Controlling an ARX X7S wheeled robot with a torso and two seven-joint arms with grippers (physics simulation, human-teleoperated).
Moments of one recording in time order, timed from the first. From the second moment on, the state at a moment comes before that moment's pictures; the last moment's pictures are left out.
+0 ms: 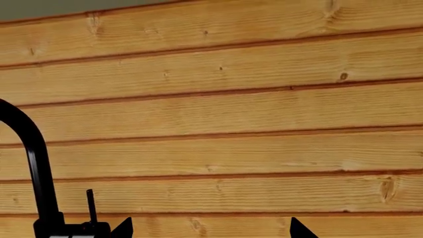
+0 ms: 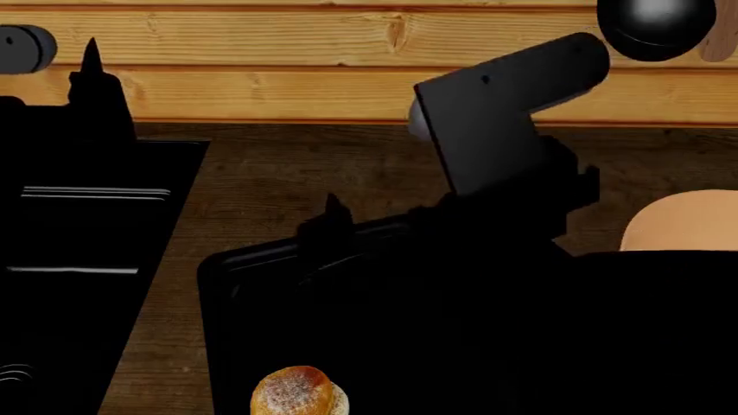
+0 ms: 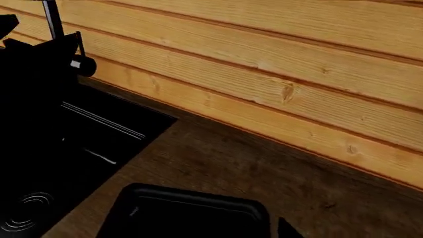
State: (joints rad) left arm -0.89 -0.12 0.03 0.11 -0.03 -0.81 -0.06; right arm 1.09 0.42 -0.15 -0.35 1.57 1.47 0.80
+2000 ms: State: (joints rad) left arm -0.89 -0.16 0.05 0.12 -0.11 -0.82 -0.12; right arm 1.06 0.48 -0.45 -0.30 1.90 1.50 0.83
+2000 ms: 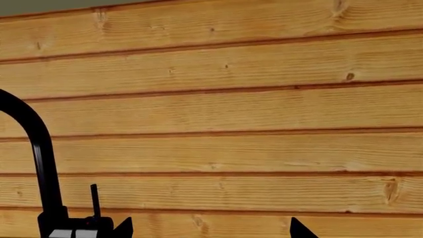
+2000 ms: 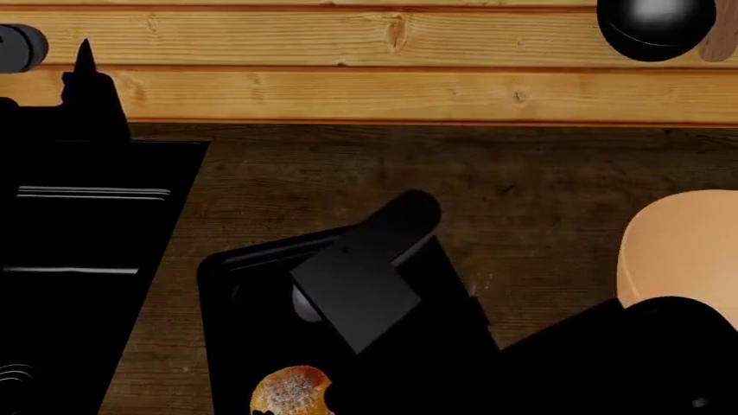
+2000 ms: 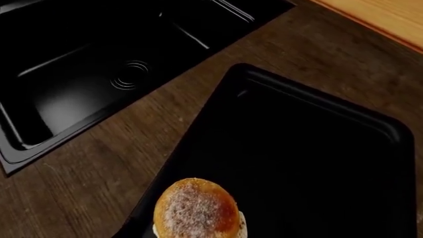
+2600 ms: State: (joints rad) left arm -0.88 -0.17 0.05 0.12 -0.13 -0.81 -0.14; right arm 1.04 0.48 -0.51 -0.28 1.69 1.46 0.61
